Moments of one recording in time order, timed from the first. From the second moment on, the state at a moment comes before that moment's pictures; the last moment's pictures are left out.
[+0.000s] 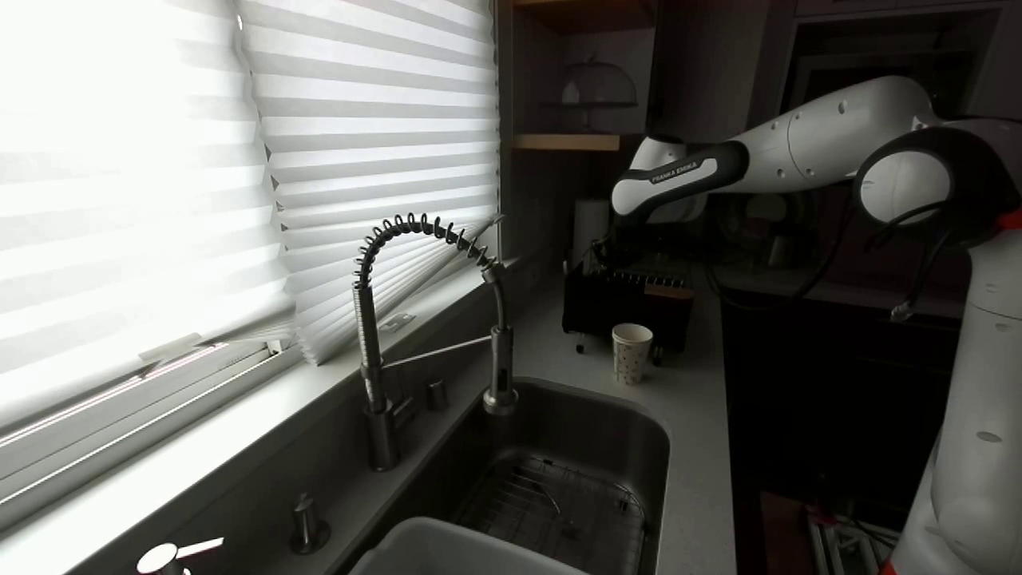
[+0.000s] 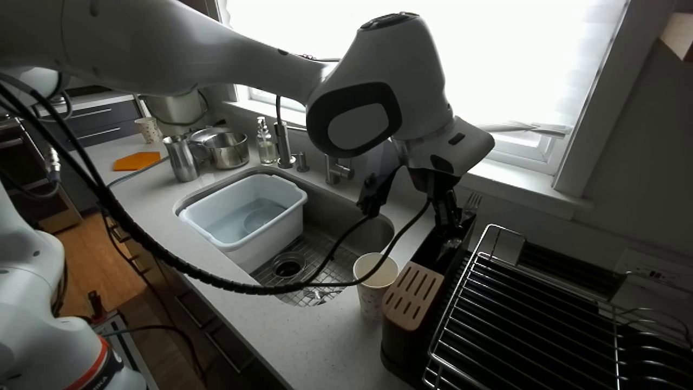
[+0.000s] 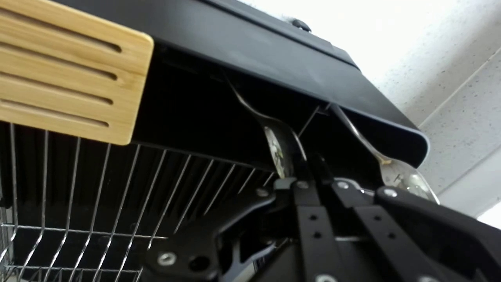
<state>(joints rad) -0.36 0.12 -0.34 -1.85 0.09 2.38 0.33</state>
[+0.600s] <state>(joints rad) -0.36 0.10 -0.34 -1.83 0.08 2.36 0.32</state>
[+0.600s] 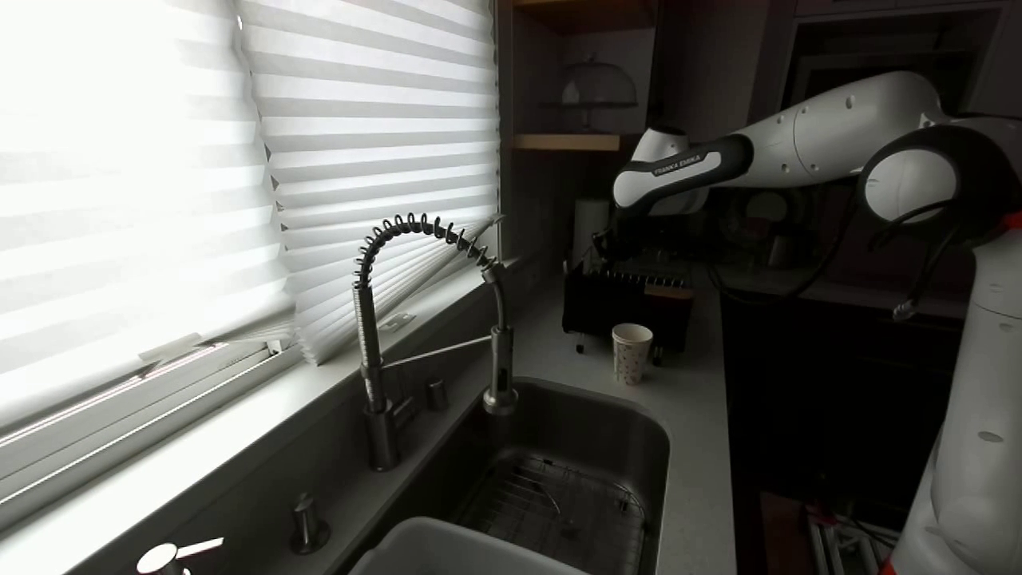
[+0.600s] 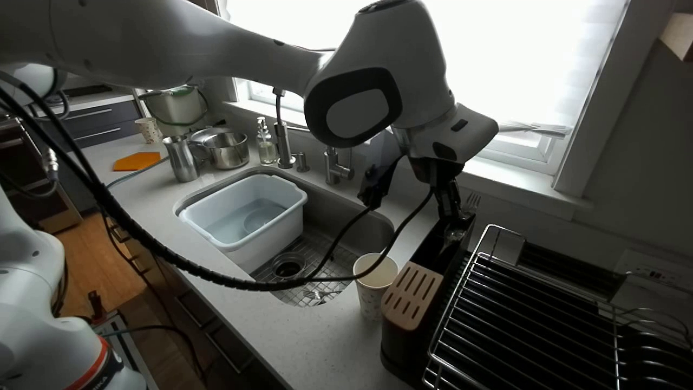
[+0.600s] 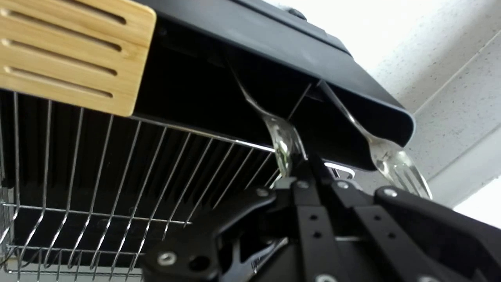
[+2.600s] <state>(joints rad) -0.33 -0.36 -0.23 -2.20 -0.02 2.40 0.28</state>
